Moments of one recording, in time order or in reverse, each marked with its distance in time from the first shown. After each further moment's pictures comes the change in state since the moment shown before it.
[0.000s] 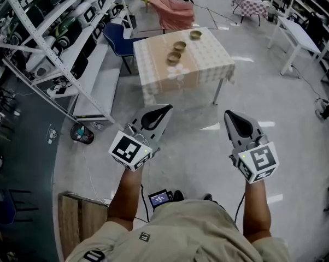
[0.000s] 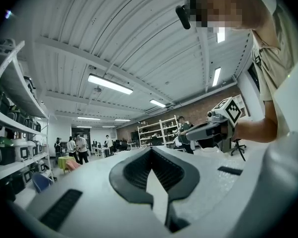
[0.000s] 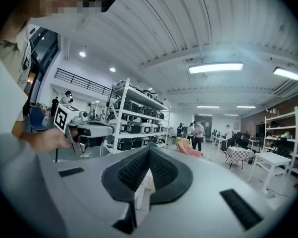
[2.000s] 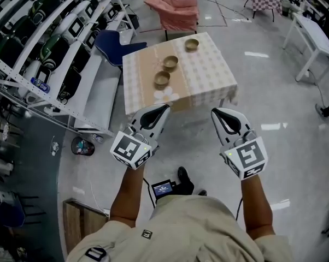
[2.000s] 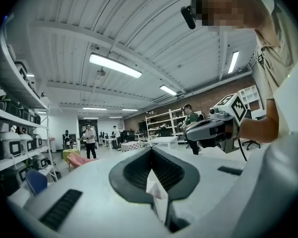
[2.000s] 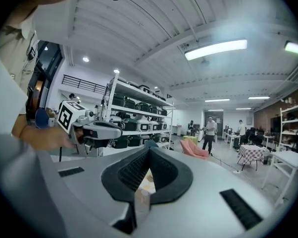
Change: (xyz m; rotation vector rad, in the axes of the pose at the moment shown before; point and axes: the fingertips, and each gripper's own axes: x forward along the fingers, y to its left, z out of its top) left arm 0.315 0.143 -0.082 -0.026 0.118 0.094; right arm 0.200 -0.277 -0.060 0.021 0.001 0.149
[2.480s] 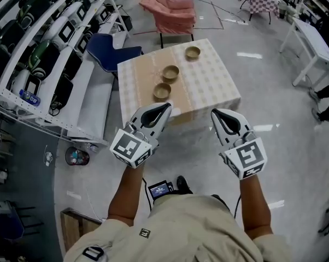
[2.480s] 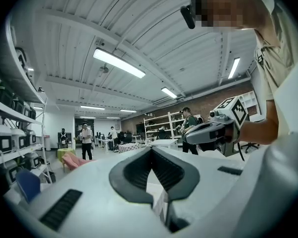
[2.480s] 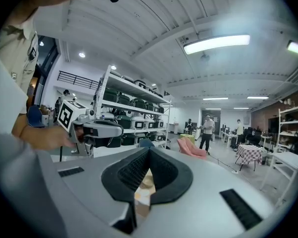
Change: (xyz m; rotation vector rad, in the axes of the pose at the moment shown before) left arm 0.056 0.115 -0.017 -0.029 -0.036 -0.049; right arm 0.117 -0.045 0.004 0.000 0.026 -0.041
